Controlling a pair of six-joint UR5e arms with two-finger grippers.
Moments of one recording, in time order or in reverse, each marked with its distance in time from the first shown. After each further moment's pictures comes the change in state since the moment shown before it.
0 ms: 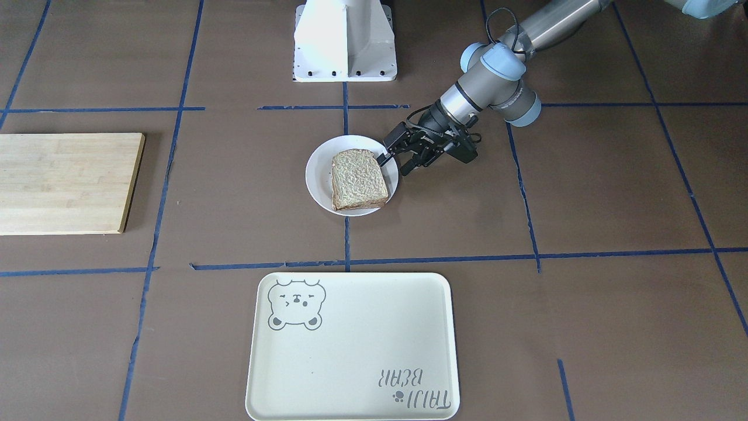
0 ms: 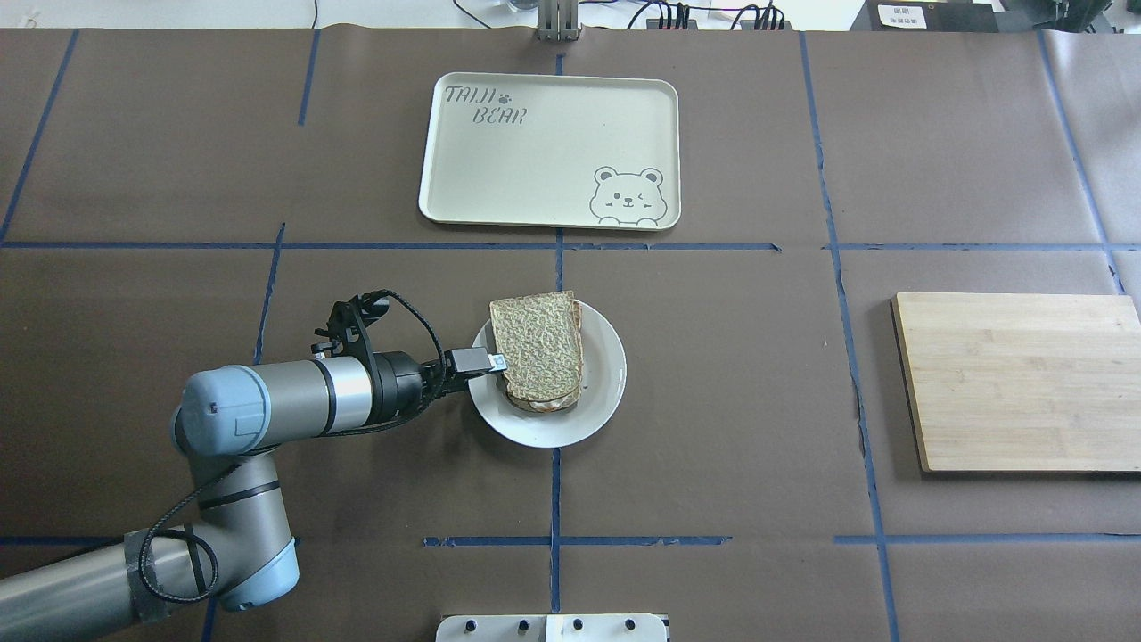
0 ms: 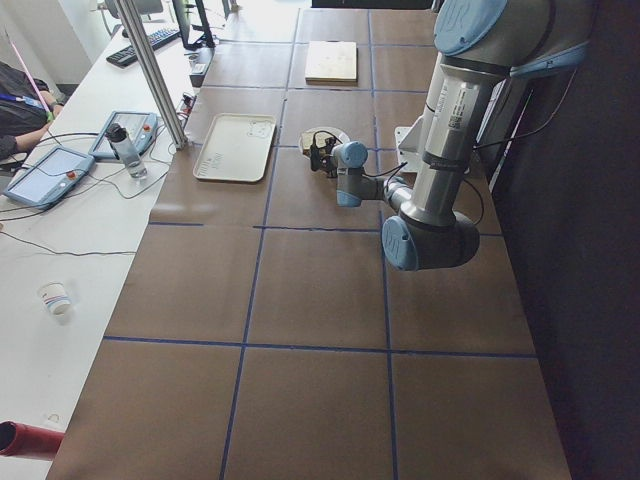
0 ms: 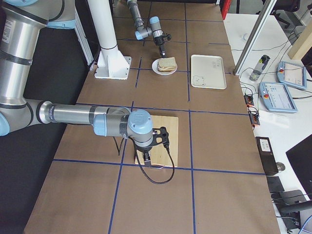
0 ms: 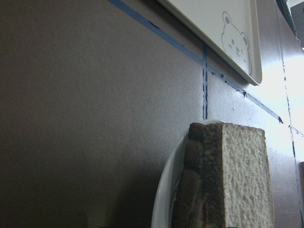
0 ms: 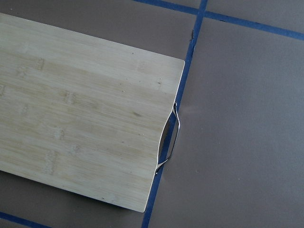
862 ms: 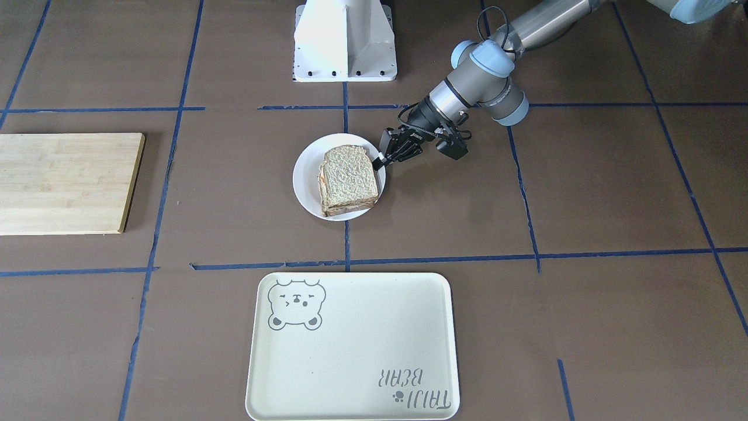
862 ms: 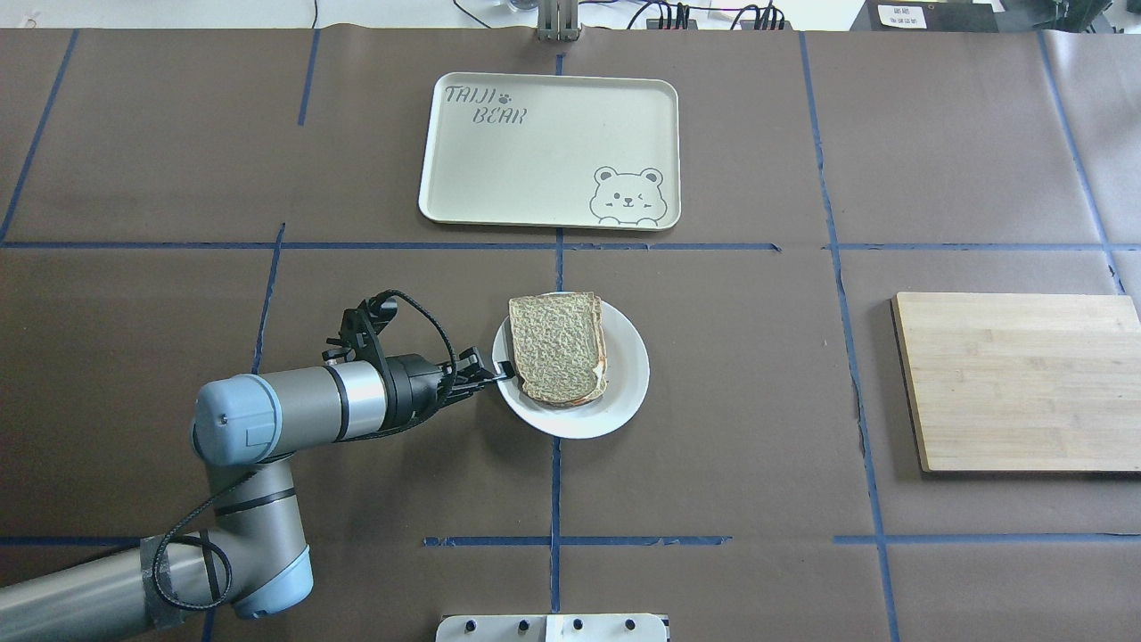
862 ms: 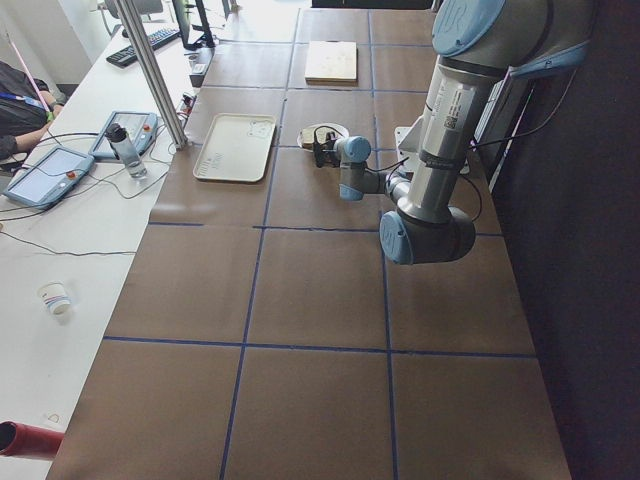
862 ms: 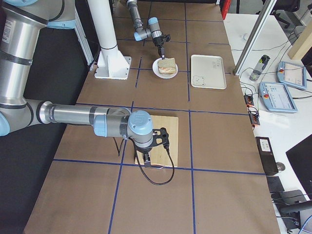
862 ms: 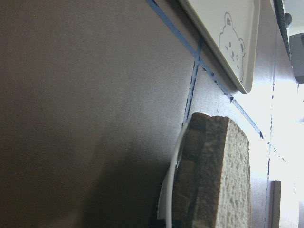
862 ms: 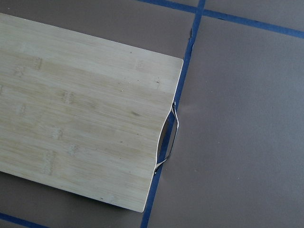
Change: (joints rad) left arm 0.017 -0.017 0.003 -0.050 0.028 -0.080; right arm 0.000 0.004 -0.007 0.000 0.000 0.002
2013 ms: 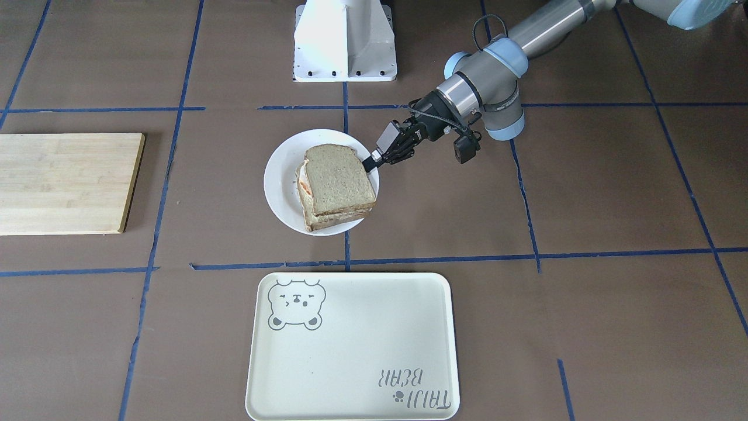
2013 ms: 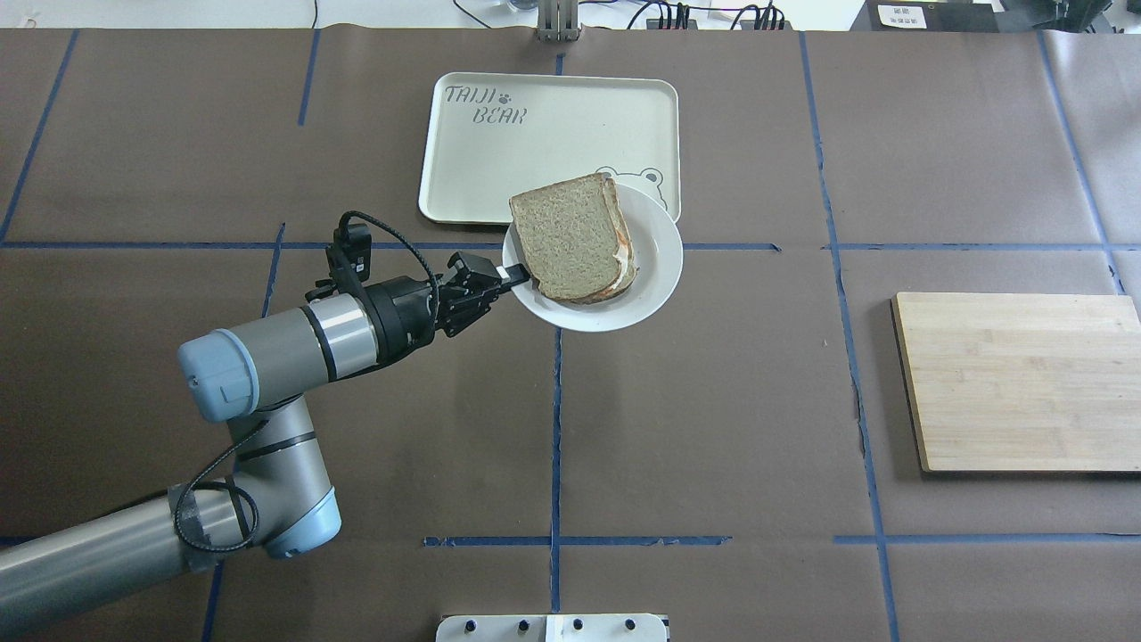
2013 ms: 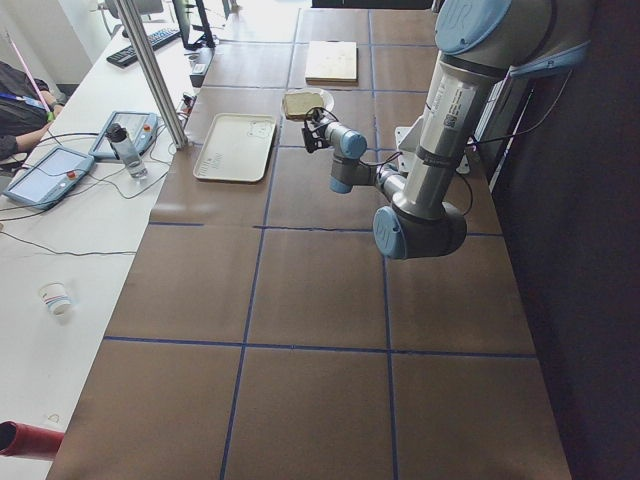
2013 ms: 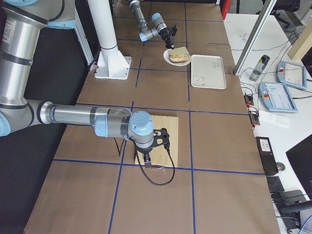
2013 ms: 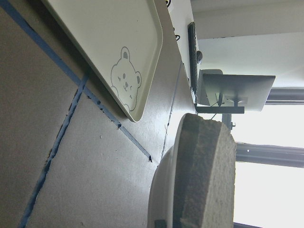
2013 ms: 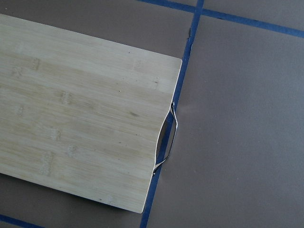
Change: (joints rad) left arm -0.104 -0.107 0.092 -0.236 0.109 -0.155; right arm -0.001 0.005 -0.010 0.000 0.000 0.002
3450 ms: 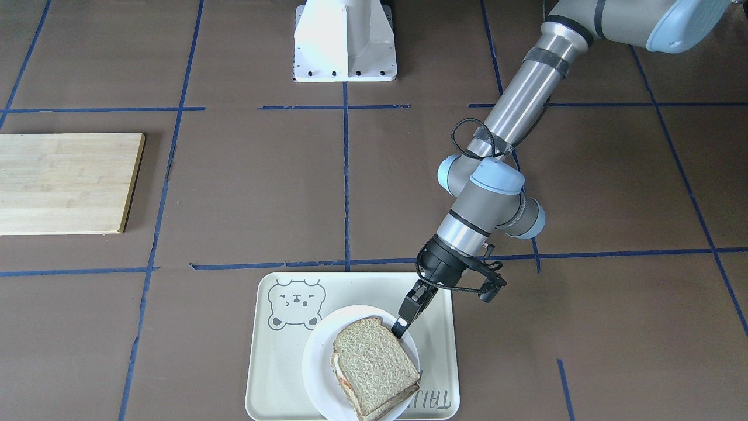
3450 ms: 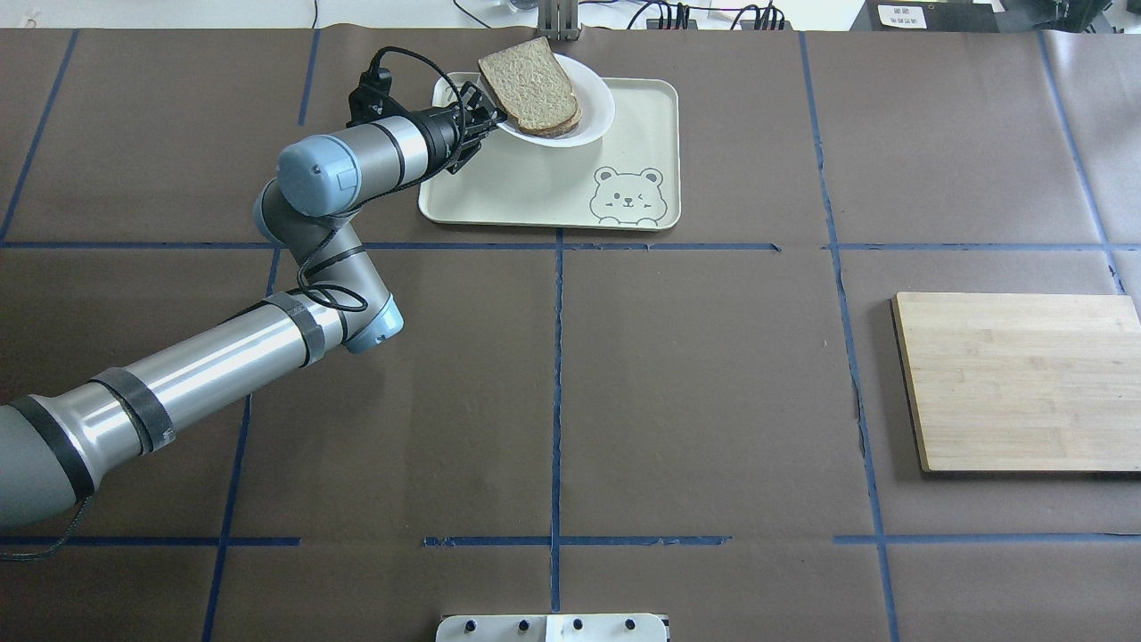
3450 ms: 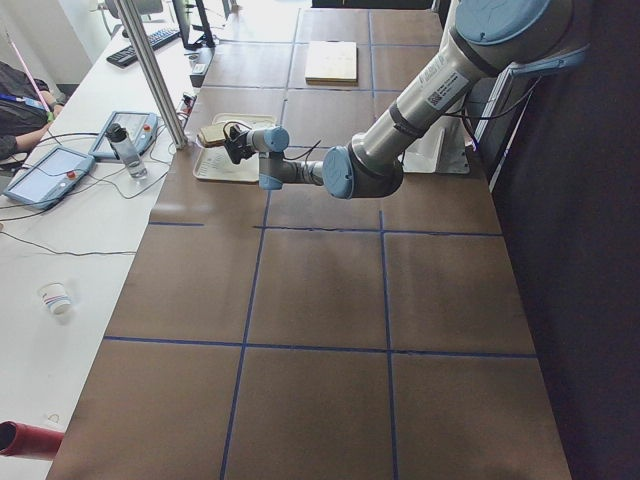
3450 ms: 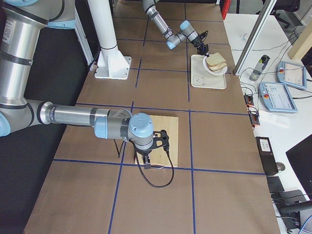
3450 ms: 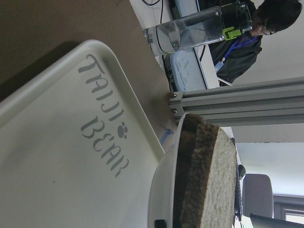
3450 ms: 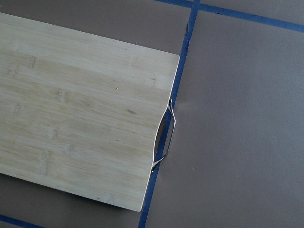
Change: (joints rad) left arm -0.236 -0.425 0.734 0.008 -0.056 -0.094; right arm 0.001 0.000 -0.009 0.001 0.002 0.001
